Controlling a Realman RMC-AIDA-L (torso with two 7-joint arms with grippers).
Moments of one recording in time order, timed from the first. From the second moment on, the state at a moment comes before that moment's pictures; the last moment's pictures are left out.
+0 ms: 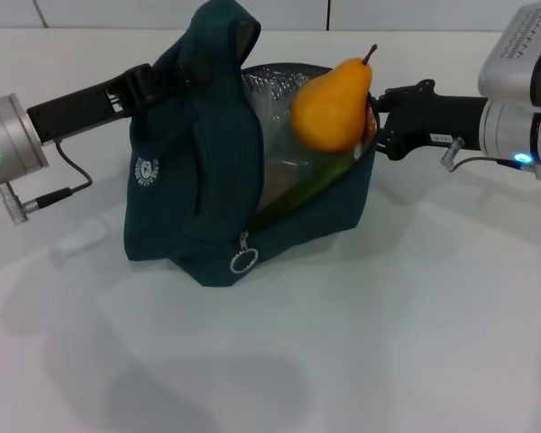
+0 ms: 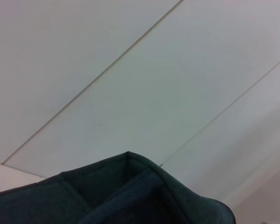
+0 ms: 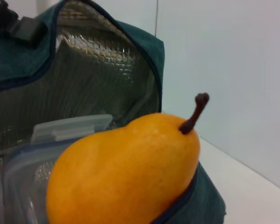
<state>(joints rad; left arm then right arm) -0.45 -2.08 0.76 0.71 1.61 1.49 -2.01 0.80 2.03 -1.36 -0.44 -1.43 -0.86 1.20</state>
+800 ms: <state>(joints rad) -0.46 -2.08 0.77 0.71 1.61 1.49 -2.01 0.72 2.02 -1.35 -0.55 -1.38 -0.92 1.20</state>
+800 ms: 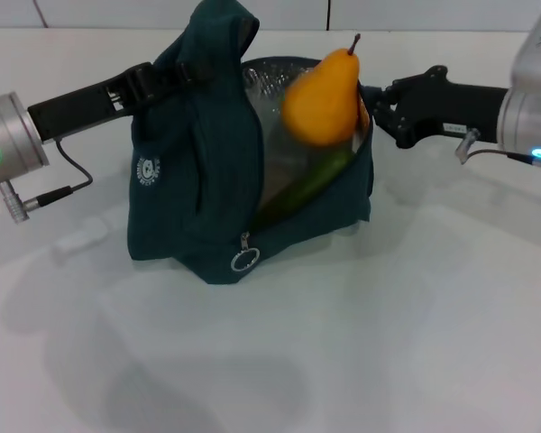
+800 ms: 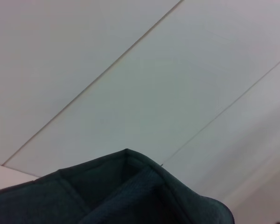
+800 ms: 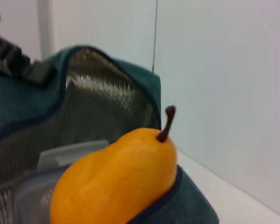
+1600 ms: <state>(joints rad) -0.47 -2.09 0.81 0.72 1.59 1.52 -2.02 0.55 1.98 -1.15 -0.74 -1.35 -1.20 1.29</state>
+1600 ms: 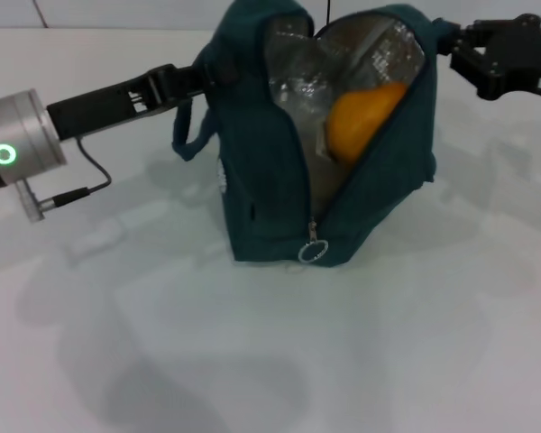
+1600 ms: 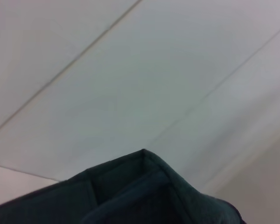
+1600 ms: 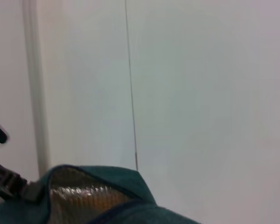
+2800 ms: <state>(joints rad) -0.49 -2.10 1.40 0.71 1.22 1.32 -1.99 0.42 1.94 -0.95 -0.74 -1.41 -1.41 1.40</state>
